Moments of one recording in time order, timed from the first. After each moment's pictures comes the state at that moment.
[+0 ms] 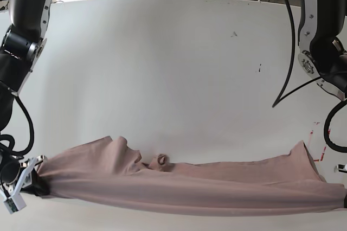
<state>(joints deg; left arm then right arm) -44.0 -22.4 -29.4 102.3 -30.4 -41.8 83.8 43.4 33.3 14.0 86.1 44.7 40.7 -78.4</state>
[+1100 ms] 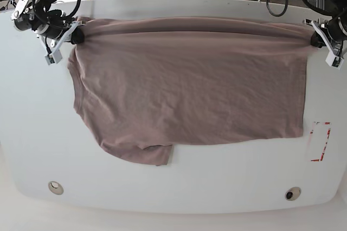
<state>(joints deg) 19.3 -21.1 -44.0 108.7 -41.5 -41.8 83.1 -15.8 12.8 39.7 99.2 43.3 40.4 -80.5</state>
